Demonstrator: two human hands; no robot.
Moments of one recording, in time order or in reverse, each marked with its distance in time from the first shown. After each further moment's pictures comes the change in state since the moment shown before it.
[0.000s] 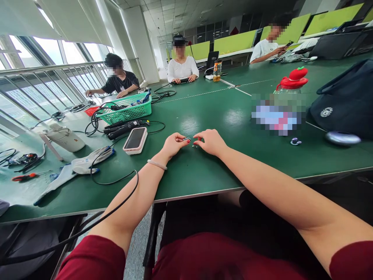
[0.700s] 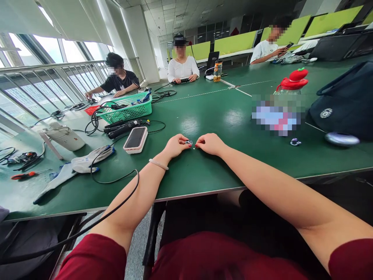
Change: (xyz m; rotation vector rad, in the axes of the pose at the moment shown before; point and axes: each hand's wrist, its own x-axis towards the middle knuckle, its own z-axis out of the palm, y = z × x) left_hand 0.003 -0.009 0.000 0.147 -0.074 0.010; right_hand 0.001 0.000 0.001 0.105 -0.150 0.121
